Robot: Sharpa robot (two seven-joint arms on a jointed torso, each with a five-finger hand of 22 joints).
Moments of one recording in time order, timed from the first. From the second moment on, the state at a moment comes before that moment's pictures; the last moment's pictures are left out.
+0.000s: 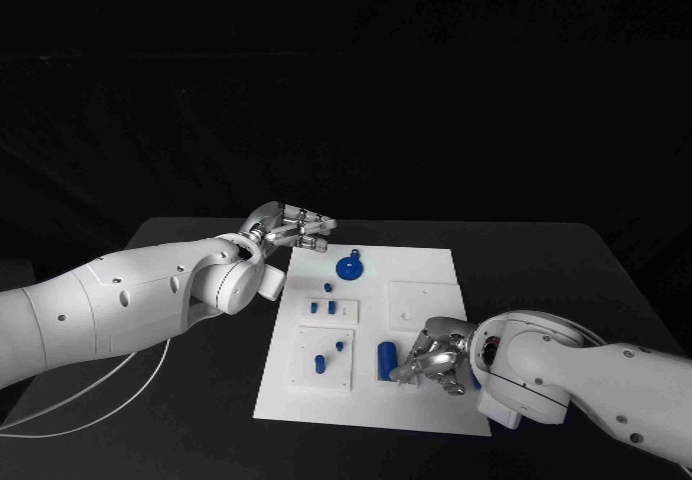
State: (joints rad) left arm 1.37 -0.73 -0.18 1.31 -0.19 -0.34 0.28; left_hand 1.35 0.01 -0.13 0.03 0.21 1.07 0.13 0.07 0.06 1.20 0.10 0.06 0.06 1.29 0.08 0.07 0.07 0.08 1.17 0.06 0.09 0.19; right arm 1.10 -0.84 0.02 1.78 -1.00 -0.07 -0.65; right_hand 1.06 -0.04 0.39 0.00 0.05 1.23 0.03 0.06 0.12 1.38 -0.05 1.04 1.23 1.45 -0.10 1.07 0.97 0.07 1.47 -0.13 0.77 1.31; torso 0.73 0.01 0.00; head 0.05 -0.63
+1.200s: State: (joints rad) left arm 1.37 -0.73 -0.18 1.31 -0.19 -0.33 0.28; left_hand 1.35 0.01 -0.13 0.02 0.22 1.07 0.13 0.07 0.06 1.20 0.10 0.06 0.06 1.29 0.08 0.07 0.07 0.08 1.17 0.06 0.09 0.19; right arm 1.09 -0.84 0.02 1.76 -1.02 -0.03 -0.65; right_hand 1.13 -0.13 0.17 0.02 0.14 1.24 0.04 0.06 0.14 1.38 -0.05 1.04 1.23 1.45 -0.10 1.07 0.96 0.07 1.46 -0.13 0.77 1.31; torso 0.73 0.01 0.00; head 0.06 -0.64
